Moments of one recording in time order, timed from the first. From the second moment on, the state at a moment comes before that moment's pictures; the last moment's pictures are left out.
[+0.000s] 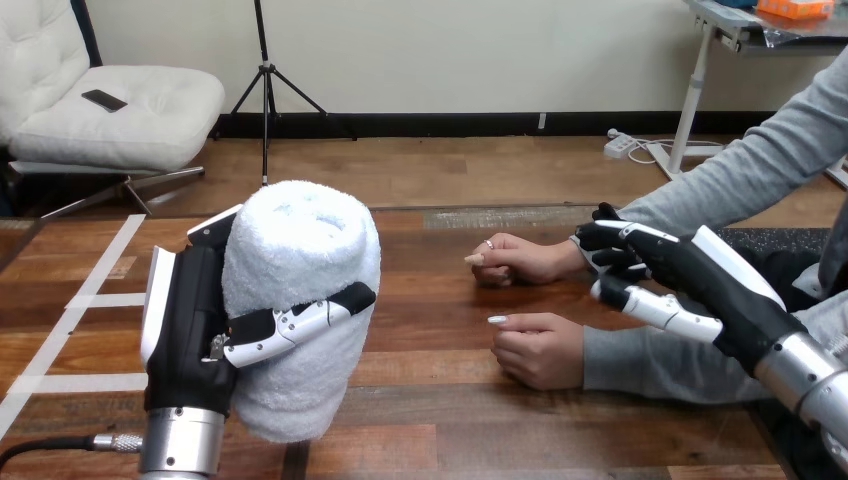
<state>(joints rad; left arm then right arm) 0.09 0.14 0.02 0.08 0.01 -0.53 0.02 -0.33 -0.54 -0.03 0.75 -0.16 -0.65 0.40</state>
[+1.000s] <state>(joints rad) 0.09 0.14 0.02 0.06 0.01 -0.53 -0.01 -0.48 -0.57 0.06 1.02 -0.31 -0.61 0.38</state>
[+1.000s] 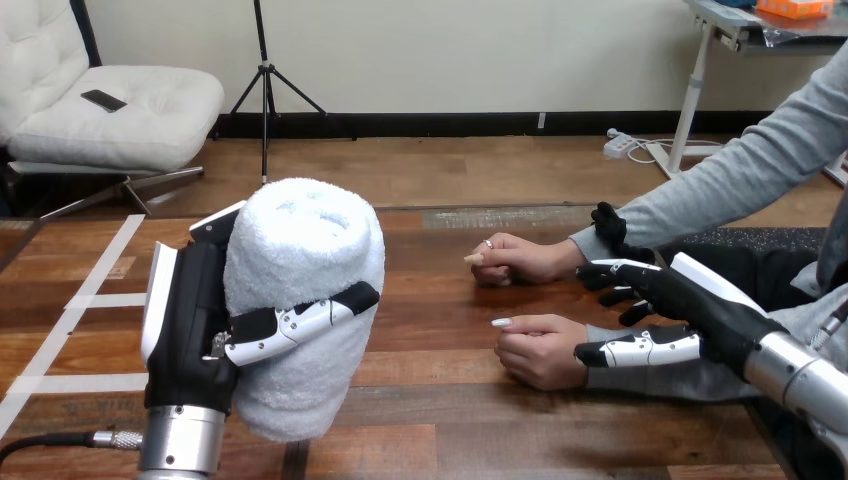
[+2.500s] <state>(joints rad) 0.11 0.14 0.02 0.04 -0.03 -0.52 -0.03 -0.62 -0.59 0.21 1.15 -0.45 -0.51 0.33</state>
